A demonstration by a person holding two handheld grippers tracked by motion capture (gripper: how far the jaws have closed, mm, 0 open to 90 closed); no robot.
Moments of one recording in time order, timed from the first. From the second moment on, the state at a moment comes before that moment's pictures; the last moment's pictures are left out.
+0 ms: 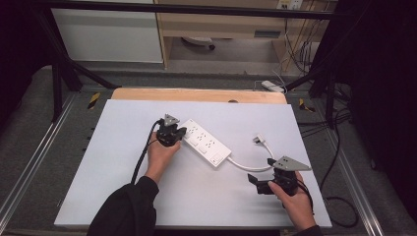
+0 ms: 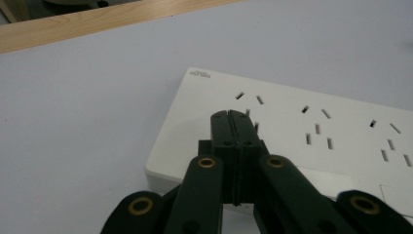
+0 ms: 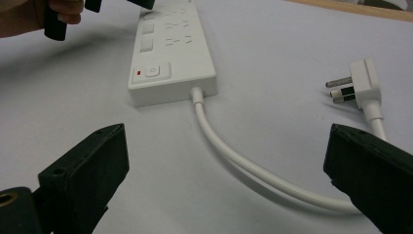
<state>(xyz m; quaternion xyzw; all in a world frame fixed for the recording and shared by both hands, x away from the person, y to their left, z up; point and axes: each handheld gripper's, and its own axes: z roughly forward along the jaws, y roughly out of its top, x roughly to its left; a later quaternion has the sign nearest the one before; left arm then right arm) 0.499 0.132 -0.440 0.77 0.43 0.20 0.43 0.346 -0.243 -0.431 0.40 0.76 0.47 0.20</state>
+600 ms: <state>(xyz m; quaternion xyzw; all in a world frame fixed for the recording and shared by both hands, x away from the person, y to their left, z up) 0.494 0.132 -0.429 0.75 0.42 0.21 0.47 0.346 -0.242 -0.431 0.40 0.76 0.47 0.20</state>
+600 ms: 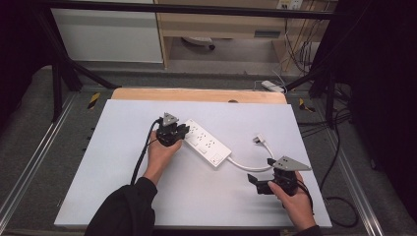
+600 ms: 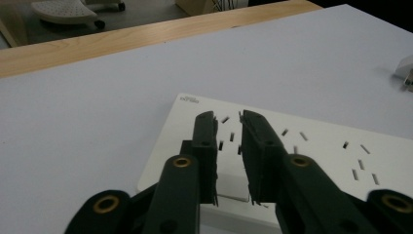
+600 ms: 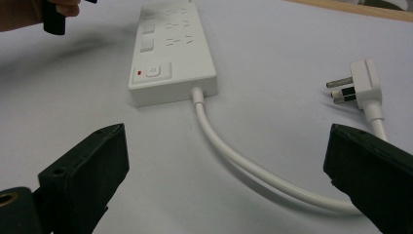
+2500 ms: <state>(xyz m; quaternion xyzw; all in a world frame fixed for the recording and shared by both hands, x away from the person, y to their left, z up) 0.431 0.190 -0.377 0.71 0.43 0.22 0.51 0.346 -0.240 -0.432 0.39 0.76 0.47 0.20</state>
